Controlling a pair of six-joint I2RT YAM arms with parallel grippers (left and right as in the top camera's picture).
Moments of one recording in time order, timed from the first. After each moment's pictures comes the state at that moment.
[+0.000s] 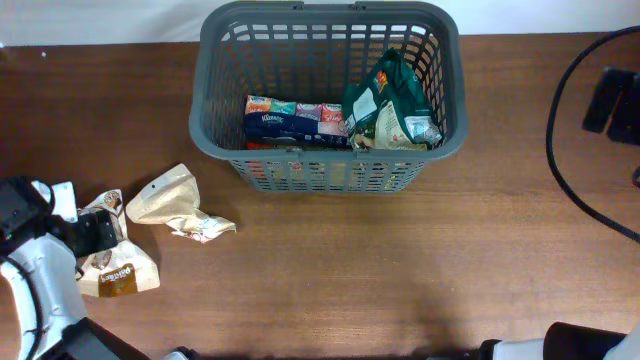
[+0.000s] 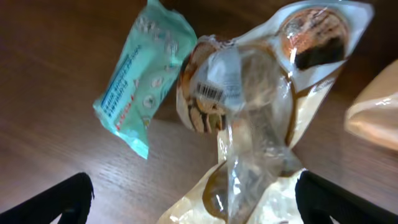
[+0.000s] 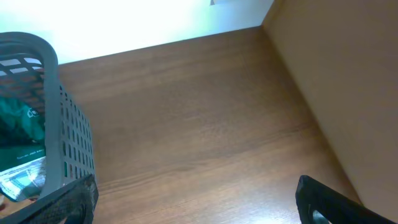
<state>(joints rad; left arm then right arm) 0.70 1.45 0.97 -0.65 -0.07 0.39 -0.20 1.58 2.49 -1.65 0.16 0.01</state>
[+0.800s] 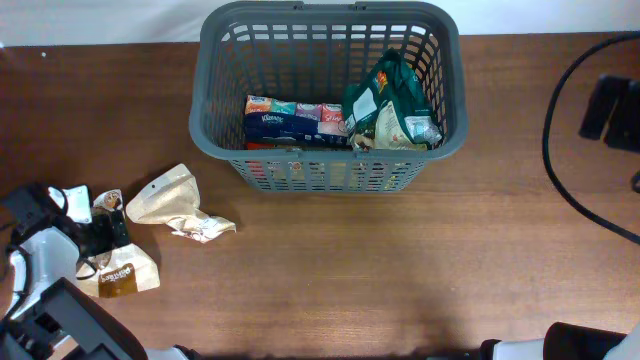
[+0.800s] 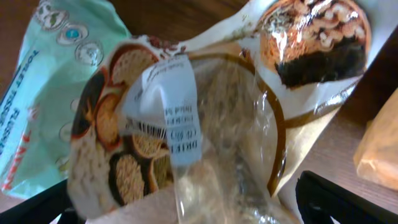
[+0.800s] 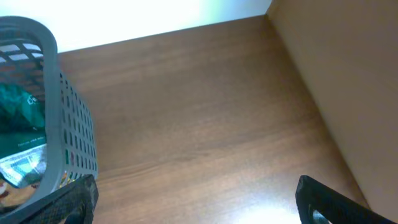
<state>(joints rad) 0.71 1.61 0.93 -0.52 0.04 0.38 -0.20 1.58 2.49 -1.69 0.15 0.01</state>
